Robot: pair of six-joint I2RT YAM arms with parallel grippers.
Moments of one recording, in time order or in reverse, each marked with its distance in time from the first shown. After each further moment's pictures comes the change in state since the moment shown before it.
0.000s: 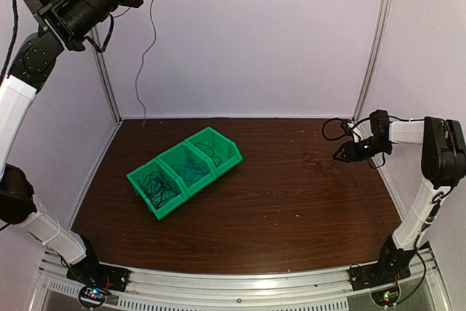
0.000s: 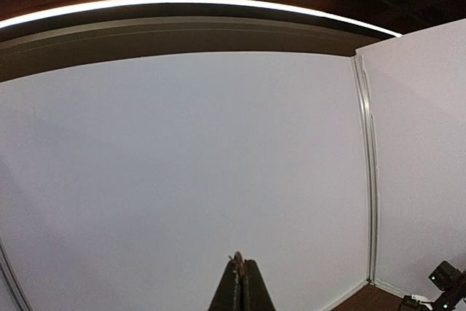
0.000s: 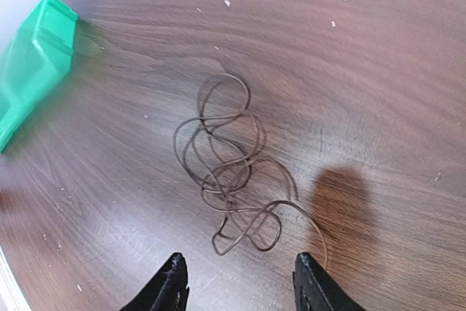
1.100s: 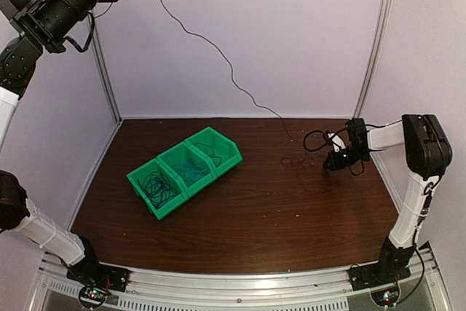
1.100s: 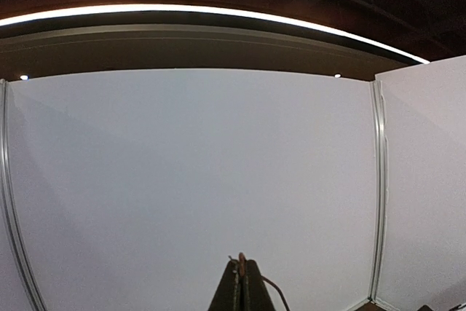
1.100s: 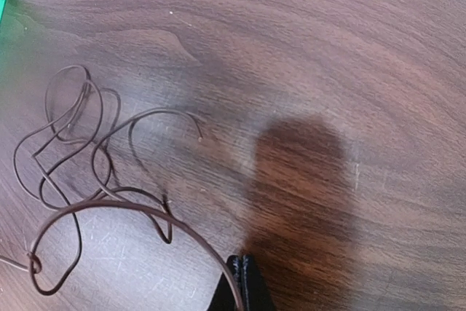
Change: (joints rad) left arm 0.000 -0.080 -0.032 0.023 -0.063 -0.025; right arm 0.161 0.136 -0.029 0.209 0.243 0.112
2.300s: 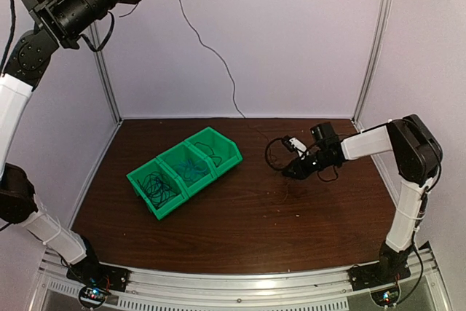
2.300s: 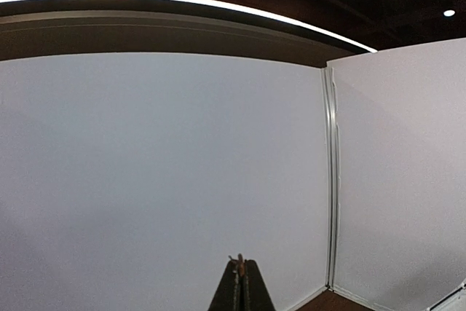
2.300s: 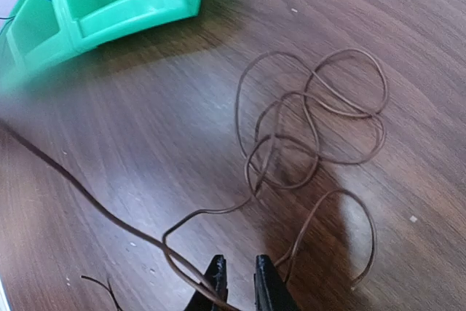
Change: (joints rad) left arm 0.000 0.094 0.097 -0.091 0.175 -0.098; right arm 0.348 -0.010 -0.042 0.164 -0.193 0.017
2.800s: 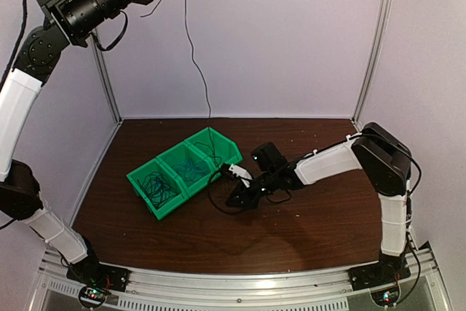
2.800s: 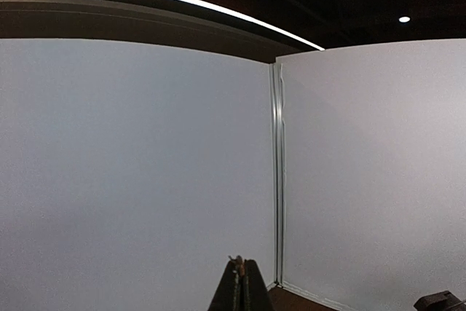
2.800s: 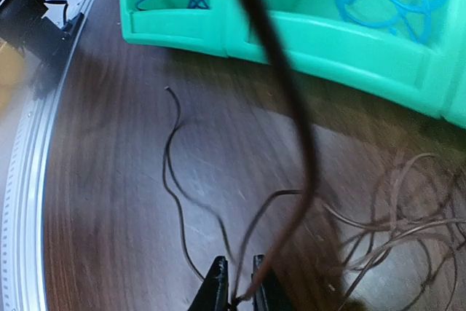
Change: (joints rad) left arm 0.000 0.061 0.040 -0.024 0.168 -0.109; right arm 0.463 0.163 0.145 0.166 -0.034 0.089
